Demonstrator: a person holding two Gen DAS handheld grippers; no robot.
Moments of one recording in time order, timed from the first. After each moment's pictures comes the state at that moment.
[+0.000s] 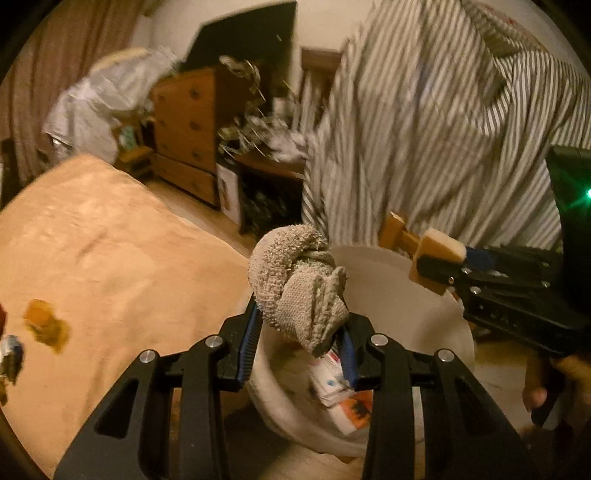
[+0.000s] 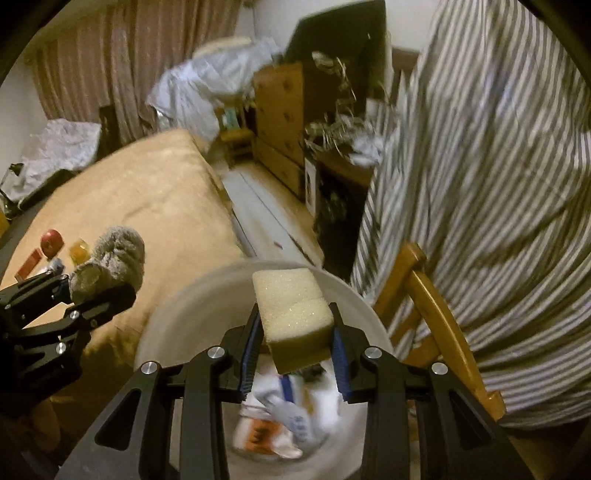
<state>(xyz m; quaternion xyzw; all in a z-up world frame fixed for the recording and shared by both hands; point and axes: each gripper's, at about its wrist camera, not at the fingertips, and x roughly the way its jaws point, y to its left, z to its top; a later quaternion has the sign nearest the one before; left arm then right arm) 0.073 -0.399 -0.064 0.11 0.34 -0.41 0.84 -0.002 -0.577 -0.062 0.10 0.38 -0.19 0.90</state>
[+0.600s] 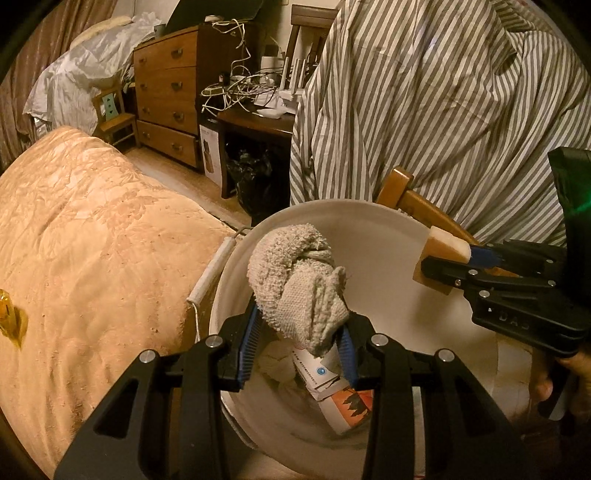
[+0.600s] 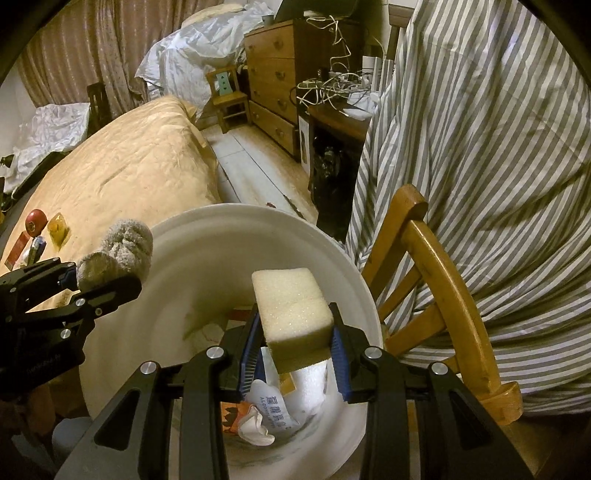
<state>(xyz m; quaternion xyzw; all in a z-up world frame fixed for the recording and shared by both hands) 0.092 -0.435 -0.100 0.12 0.39 -0.42 0.81 0.009 -0.590 -0.114 0.12 0.43 -0.18 0.88</state>
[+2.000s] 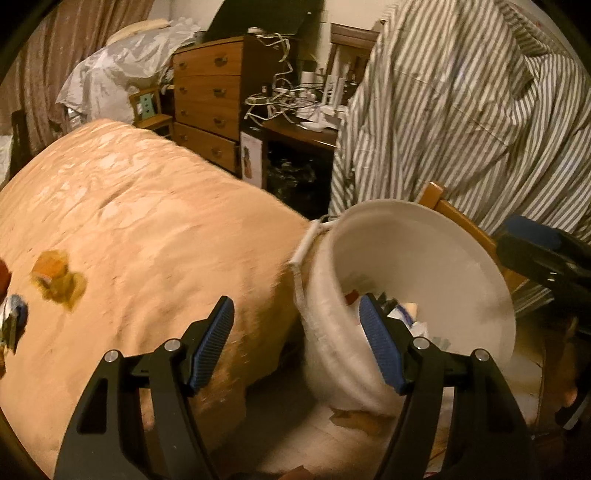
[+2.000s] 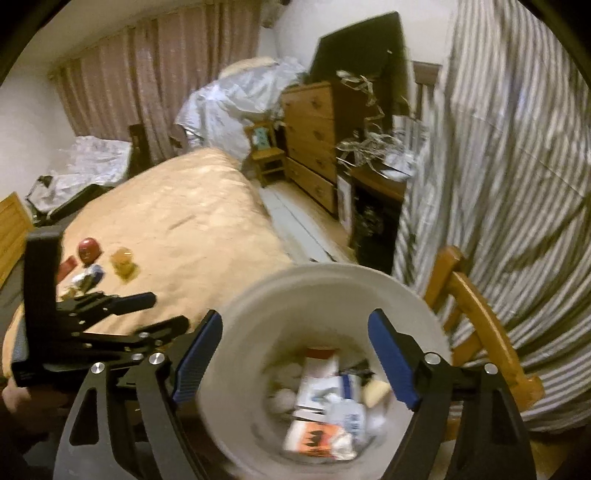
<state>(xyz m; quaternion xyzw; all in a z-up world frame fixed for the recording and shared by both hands) 0.101 -0.336 -0.090 0.10 0.38 -0.36 0.85 -0.009 -0.492 -0.050 0.11 0.31 -0.12 0.93</state>
